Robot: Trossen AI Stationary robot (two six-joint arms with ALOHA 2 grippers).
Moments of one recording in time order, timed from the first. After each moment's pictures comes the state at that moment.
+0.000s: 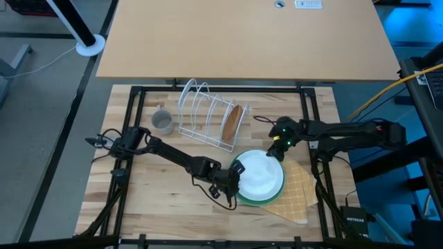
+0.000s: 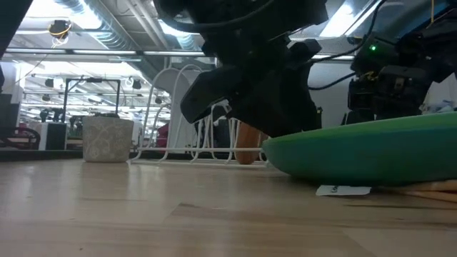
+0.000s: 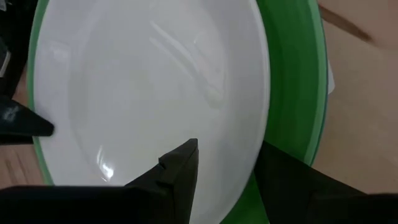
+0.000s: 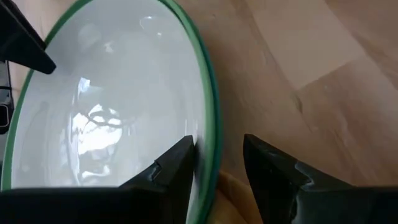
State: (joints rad) left arm -0.27 2.15 1.55 -0.35 -0.23 0.70; right arm -0.31 1.06 0.33 -0.26 -0.43 0.36
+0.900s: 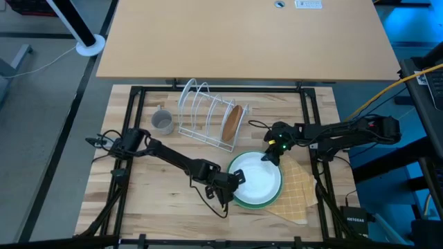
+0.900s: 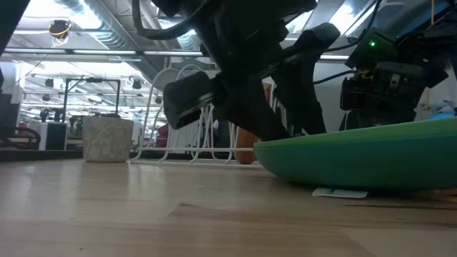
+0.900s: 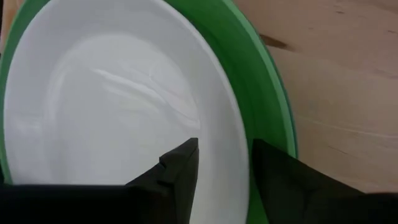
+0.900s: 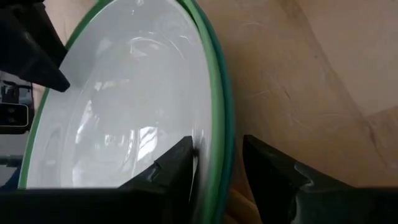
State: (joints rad) left arm -0.31 2.15 1.55 -0.36 -0.11 0.97; right arm -0.20 1.16 0.33 -0.06 -0.44 0.46
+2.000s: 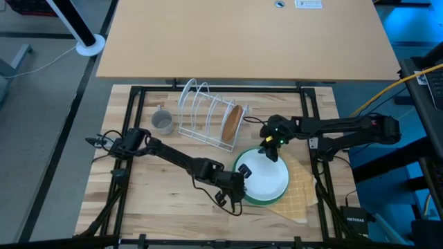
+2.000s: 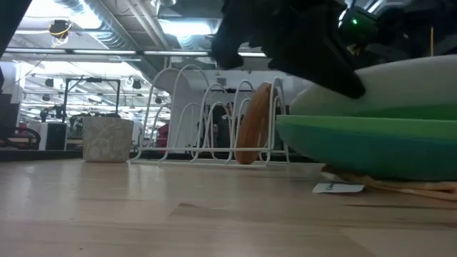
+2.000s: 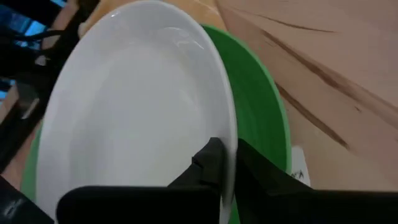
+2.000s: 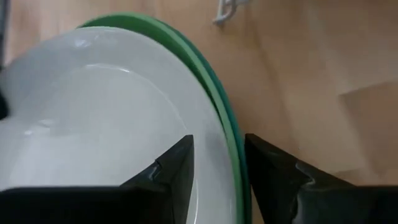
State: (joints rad) left arm -0.30 2.15 1.67 -0.31 -0.14 0.62; right arm -0.20 1.15 0.55 -0.30 -0.34 0.21
